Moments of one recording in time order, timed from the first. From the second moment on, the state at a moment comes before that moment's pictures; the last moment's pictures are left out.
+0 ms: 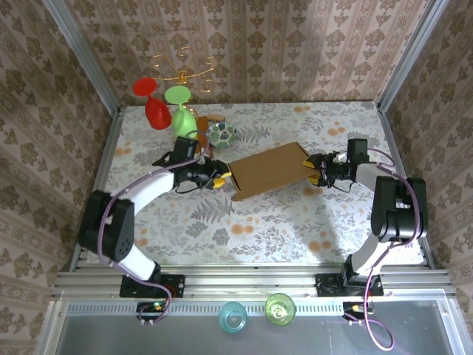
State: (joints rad) left arm -0.43 1.53 0.98 -0.27 0.63 -1.01; right arm -0.15 1.69 0.91 -0.23 -0.87 1.01
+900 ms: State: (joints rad) left arm -0.76 1.02 0.68 -0.17 0.45 0.59; right arm -0.14 1.56 1.16 -0.97 -0.72 1.11
